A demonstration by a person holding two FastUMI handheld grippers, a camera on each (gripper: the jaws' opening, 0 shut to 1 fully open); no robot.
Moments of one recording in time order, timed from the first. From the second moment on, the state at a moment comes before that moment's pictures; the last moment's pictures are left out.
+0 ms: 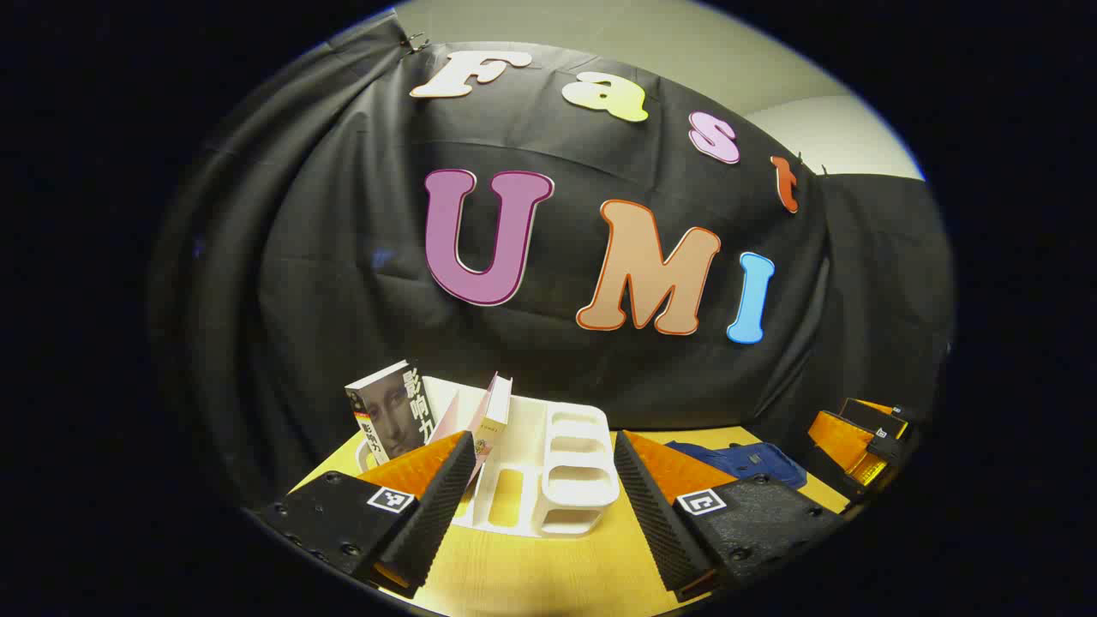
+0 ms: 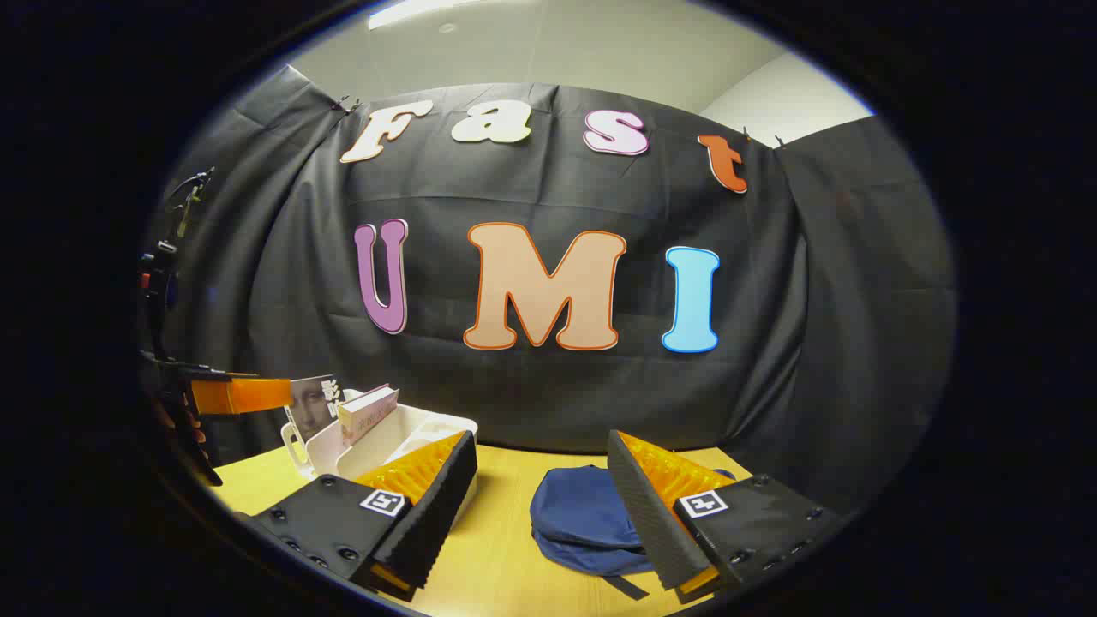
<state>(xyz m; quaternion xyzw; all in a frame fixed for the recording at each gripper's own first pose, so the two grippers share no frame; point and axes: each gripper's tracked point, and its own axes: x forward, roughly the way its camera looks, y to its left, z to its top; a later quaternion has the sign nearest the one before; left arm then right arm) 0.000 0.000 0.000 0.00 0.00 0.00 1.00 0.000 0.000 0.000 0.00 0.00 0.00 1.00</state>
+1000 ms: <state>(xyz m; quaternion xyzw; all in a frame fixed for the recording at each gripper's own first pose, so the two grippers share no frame) -0.002 0.004 -0.015 0.02 0.02 0.03 1.00 0.012 -0.023 -0.032 -0.02 0.03 0.00 1.00</state>
